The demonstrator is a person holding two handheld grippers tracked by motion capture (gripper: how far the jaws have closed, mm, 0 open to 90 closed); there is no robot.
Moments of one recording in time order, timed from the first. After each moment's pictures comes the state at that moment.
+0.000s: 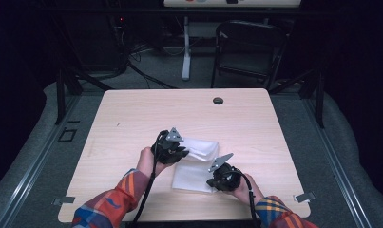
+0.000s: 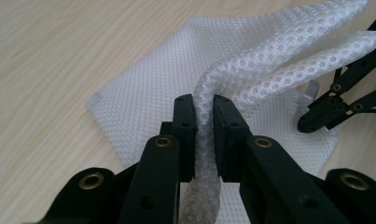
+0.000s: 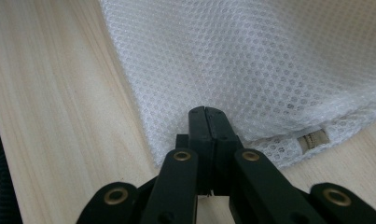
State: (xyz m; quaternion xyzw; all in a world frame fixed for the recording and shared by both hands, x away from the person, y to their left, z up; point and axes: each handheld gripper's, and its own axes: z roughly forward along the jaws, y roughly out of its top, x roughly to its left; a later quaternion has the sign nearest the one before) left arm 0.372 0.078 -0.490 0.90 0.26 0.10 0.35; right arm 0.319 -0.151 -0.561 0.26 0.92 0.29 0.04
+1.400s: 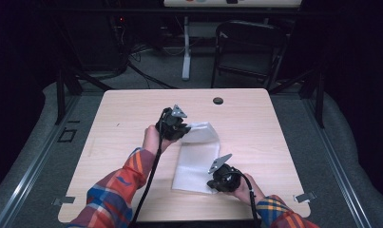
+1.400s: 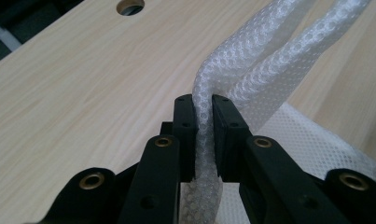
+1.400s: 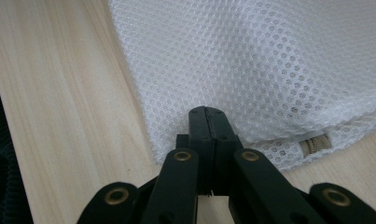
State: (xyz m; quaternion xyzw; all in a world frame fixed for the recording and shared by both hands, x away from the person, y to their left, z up) left arm 0.429 0.065 -0.460 0.88 0.29 0.15 0.35; right arm 0.317 -0.150 -0.559 0.24 0.93 0.27 0.03
